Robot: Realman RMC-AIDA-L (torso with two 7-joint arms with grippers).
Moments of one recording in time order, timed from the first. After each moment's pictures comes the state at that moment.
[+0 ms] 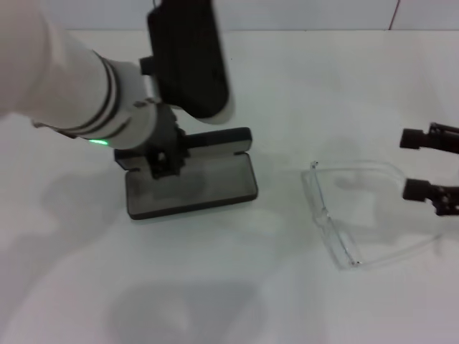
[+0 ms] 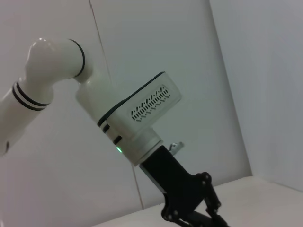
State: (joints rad) left arm -0.53 -2.09 1.78 1.71 2.83 1.50 -2.32; right arm 0.46 1.87 -0.90 -0.48 -1.59 -1.86 1.21
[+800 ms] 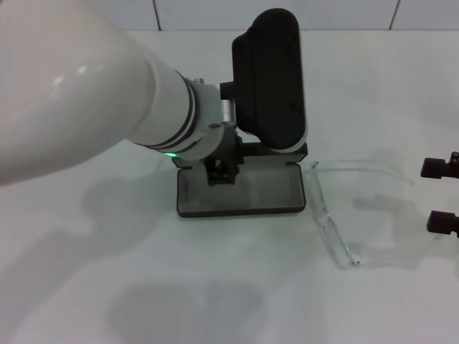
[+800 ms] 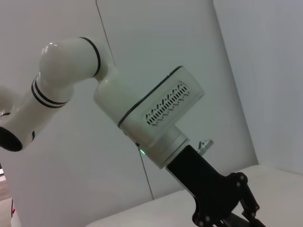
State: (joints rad) left arm -0.63 -2.10 1.95 1.61 2.82 1.37 -2.39; right arm 0.39 1.85 -0.91 -0.49 -1.60 -1.91 1.20
